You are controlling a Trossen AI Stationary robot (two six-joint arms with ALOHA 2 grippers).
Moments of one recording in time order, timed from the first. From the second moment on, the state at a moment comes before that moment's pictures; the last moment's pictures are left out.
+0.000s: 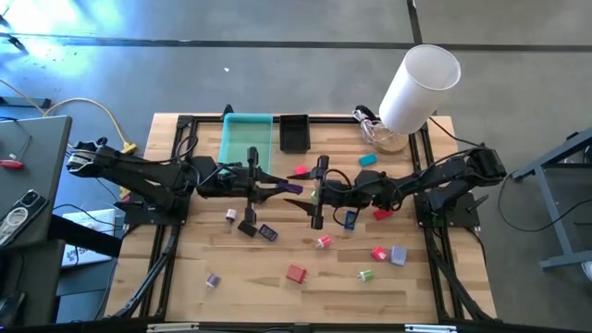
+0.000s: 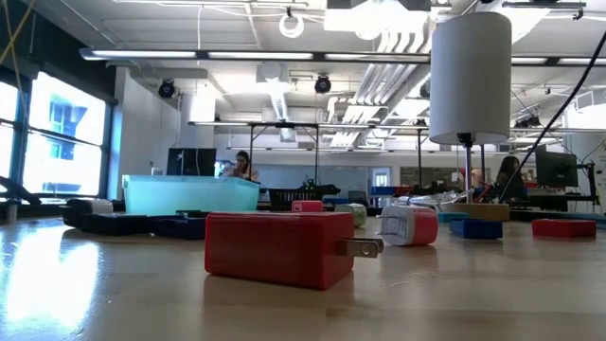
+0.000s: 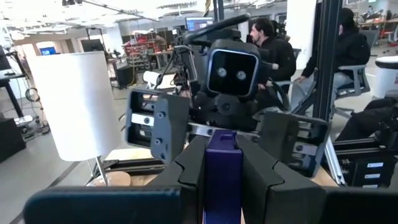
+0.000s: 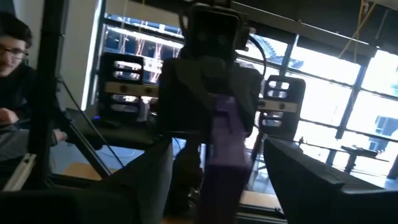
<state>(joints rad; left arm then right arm) -0.18 1.13 0.93 0.32 -0.21 0.11 0.17 1.55 0.97 0.81 0.21 -0.27</state>
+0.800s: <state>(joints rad) -0.18 1.13 0.93 0.32 -0.21 0.12 0.16 1.55 0.97 0.76 0.25 -0.23</state>
